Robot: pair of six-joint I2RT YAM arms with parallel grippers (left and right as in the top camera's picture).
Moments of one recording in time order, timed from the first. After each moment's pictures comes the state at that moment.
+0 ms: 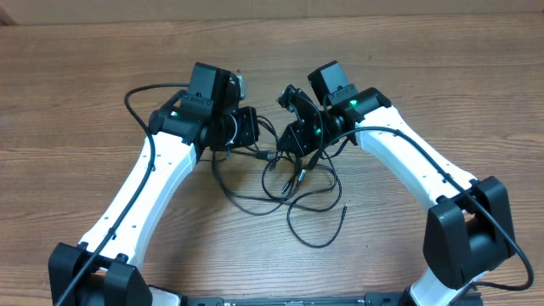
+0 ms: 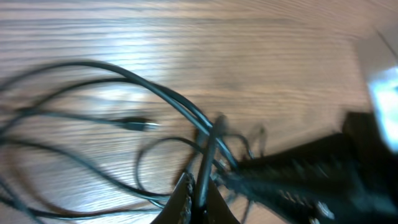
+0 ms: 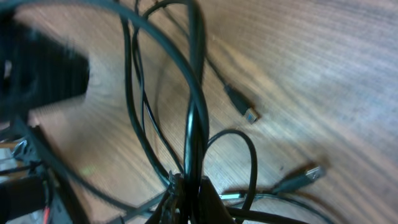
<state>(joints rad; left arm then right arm) -0.31 1.58 1.30 -0.77 0.34 -0.50 0.46 1.83 1.42 -0.79 -0.57 -0.03</state>
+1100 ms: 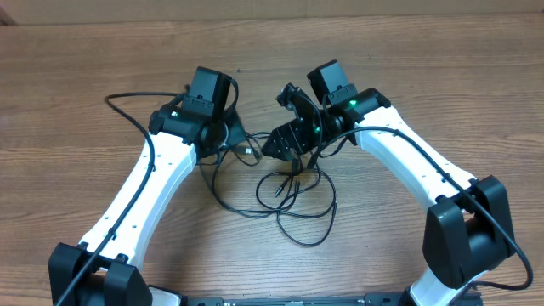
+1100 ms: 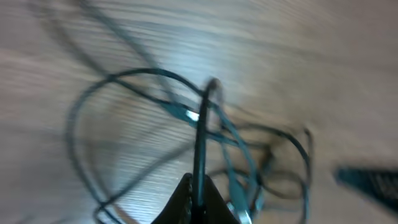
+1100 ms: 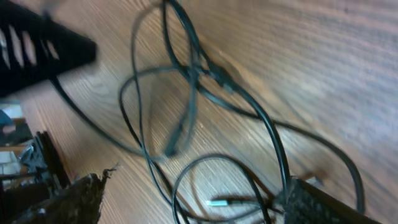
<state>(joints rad) -0.32 1.58 1.30 -0.86 0.08 -0.60 0.46 1.83 1.42 -0.73 -0.60 -0.02</state>
